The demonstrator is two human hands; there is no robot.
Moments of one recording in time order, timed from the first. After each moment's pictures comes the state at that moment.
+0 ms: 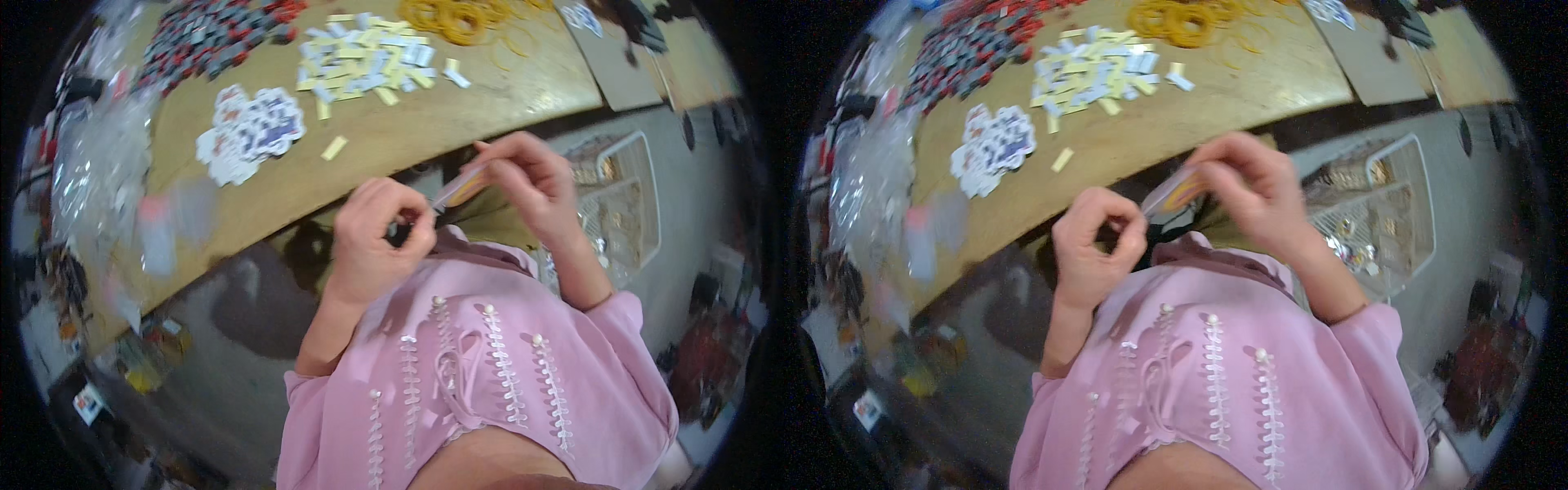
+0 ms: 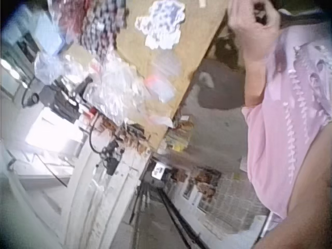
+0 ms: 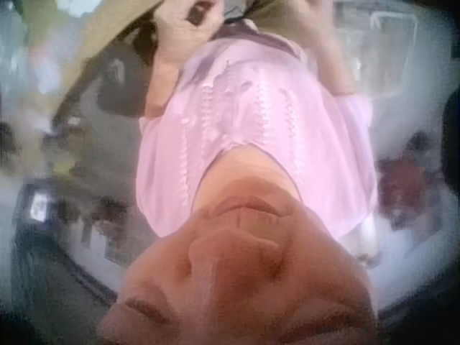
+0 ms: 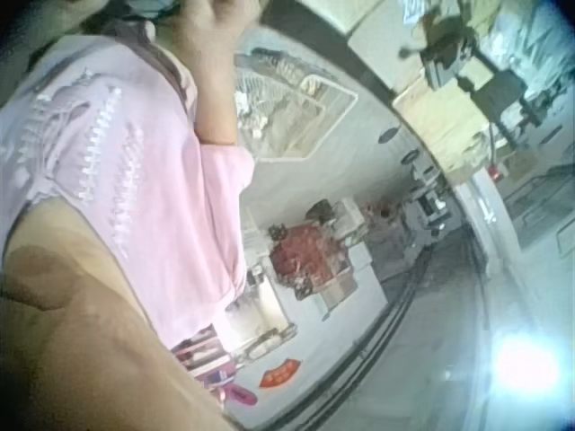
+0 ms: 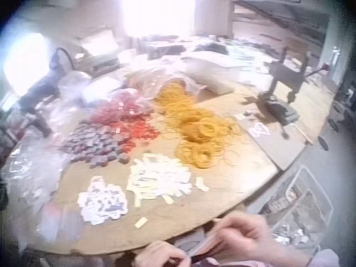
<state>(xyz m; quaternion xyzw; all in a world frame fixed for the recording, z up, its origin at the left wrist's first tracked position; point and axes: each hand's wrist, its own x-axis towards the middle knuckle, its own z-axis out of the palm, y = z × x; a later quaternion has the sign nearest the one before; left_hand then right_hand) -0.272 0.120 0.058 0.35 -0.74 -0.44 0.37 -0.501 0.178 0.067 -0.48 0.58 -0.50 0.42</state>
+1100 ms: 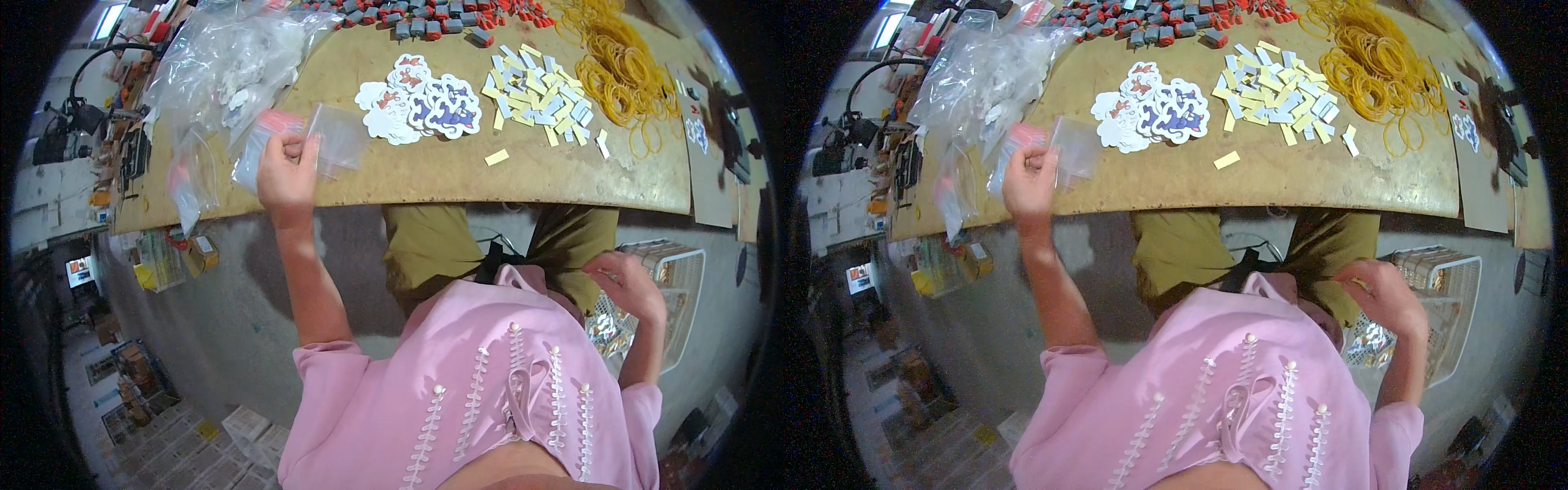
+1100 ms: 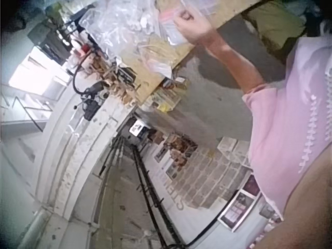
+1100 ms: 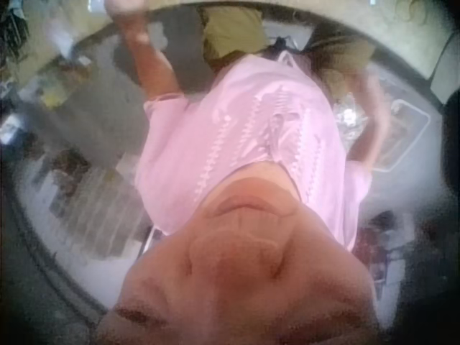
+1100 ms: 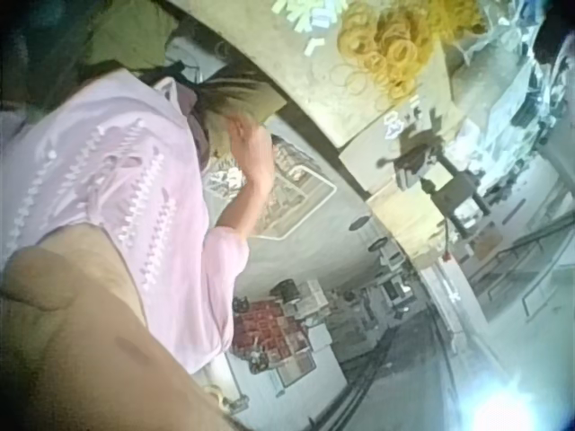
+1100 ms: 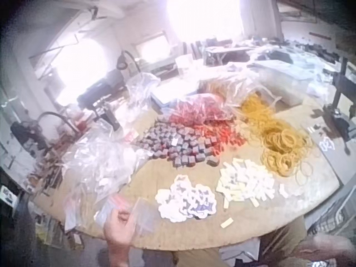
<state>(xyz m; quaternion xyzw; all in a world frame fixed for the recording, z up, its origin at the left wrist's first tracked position) -0.039 0.024 0.029 0.70 -0.60 -0.10 0.38 -0.548 0.193 0.075 -0.65 0.62 -0.04 0.44</state>
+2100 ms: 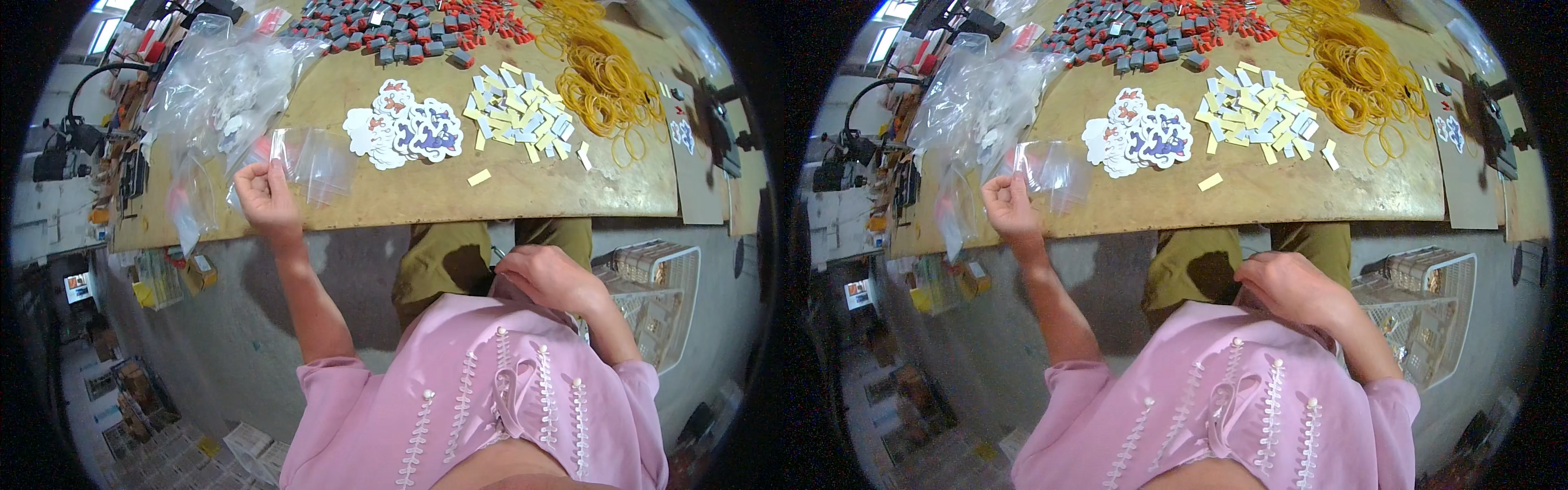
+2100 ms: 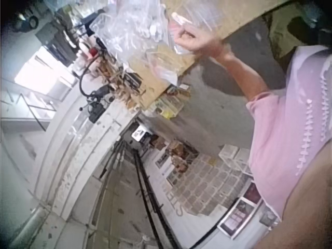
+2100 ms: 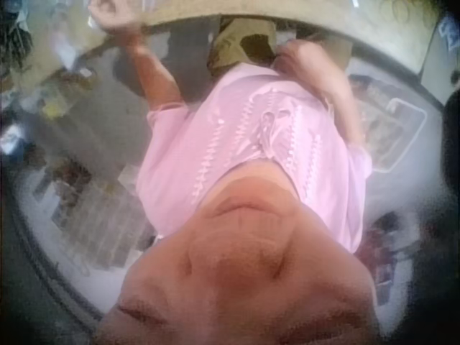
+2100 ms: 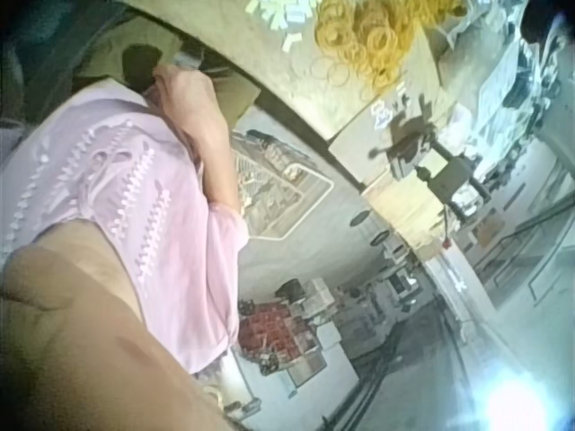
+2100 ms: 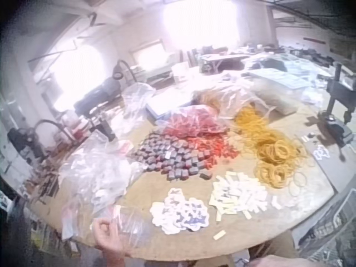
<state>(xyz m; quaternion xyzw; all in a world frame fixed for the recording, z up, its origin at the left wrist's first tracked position) -0.043 0.033 0.036 0.60 -0.52 -0.19 0.58 -0.454 0.146 0.059 -0.79 0.42 -0.07 0.44</state>
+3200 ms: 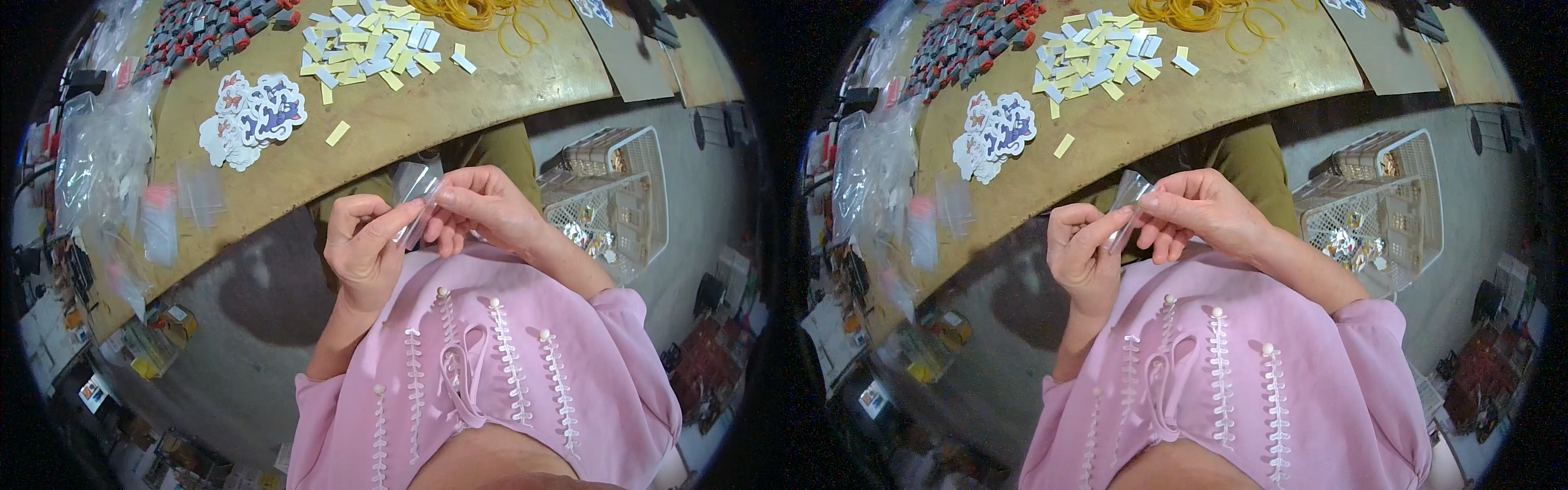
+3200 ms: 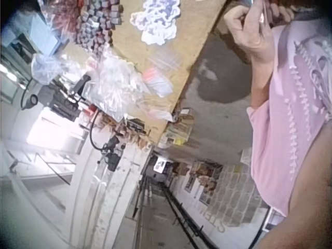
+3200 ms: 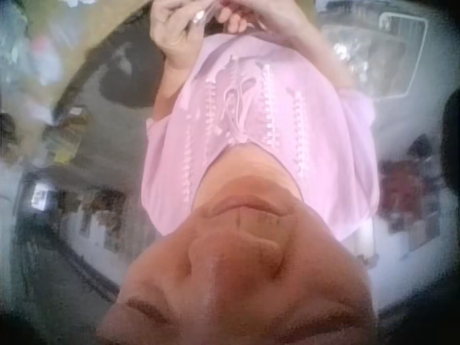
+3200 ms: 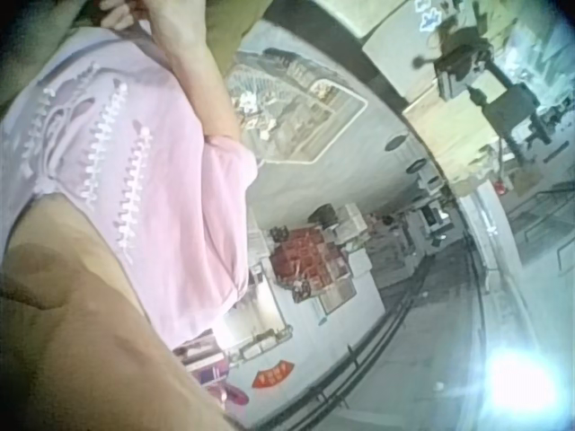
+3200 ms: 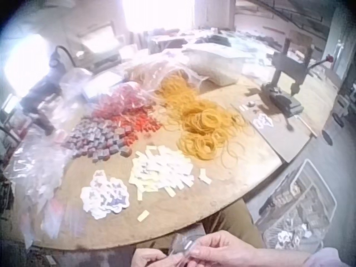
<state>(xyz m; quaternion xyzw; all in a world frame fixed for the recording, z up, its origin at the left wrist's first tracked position) -0.251 0.153 0.038 0.38 -0.74 -0.32 0.46 -0.464 0.177 0.055 -0.19 0.37 -0.40 0.81</state>
